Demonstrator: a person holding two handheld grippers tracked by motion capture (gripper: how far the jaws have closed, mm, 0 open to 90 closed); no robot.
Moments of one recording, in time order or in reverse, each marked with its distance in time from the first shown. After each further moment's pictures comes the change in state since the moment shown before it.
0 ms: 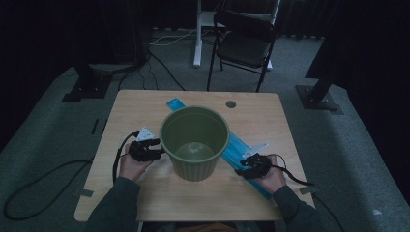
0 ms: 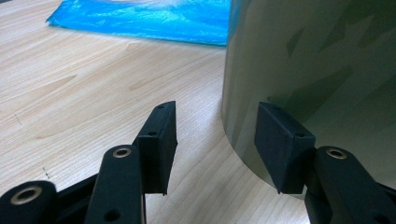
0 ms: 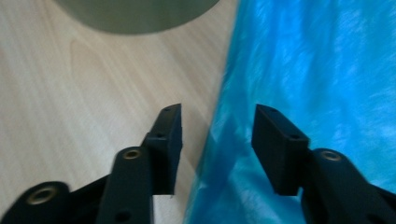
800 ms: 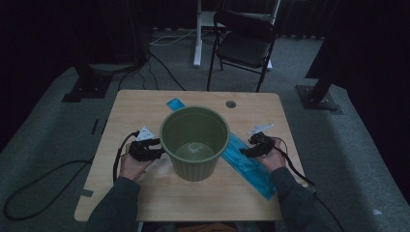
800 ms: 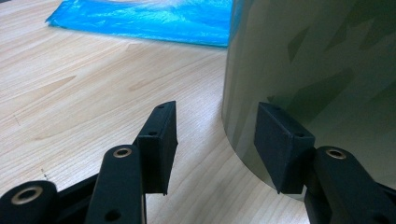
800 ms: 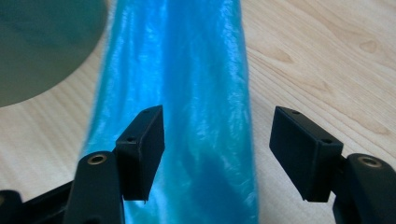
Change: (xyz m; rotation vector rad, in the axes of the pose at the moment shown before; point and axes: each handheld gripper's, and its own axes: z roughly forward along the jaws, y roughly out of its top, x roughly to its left) left arm 0.000 0.000 0.001 -0.003 -0.001 -0.002; right arm -0.069 0.024 0.007 -0.024 -0.139 0.132
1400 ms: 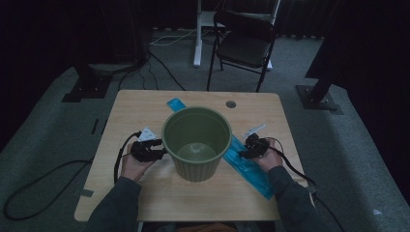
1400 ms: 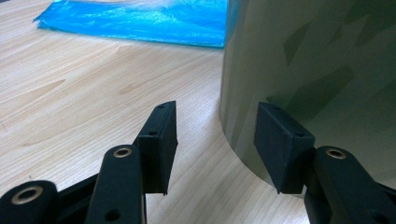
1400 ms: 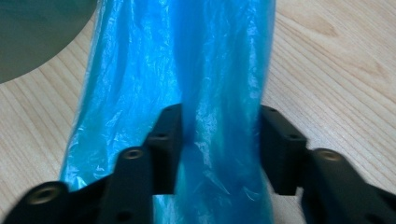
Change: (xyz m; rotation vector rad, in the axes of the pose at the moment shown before) left arm -0.005 0.002 0.002 0.001 -0.018 0.017; right arm 0.003 0.000 0.021 0.111 0.042 -0.032
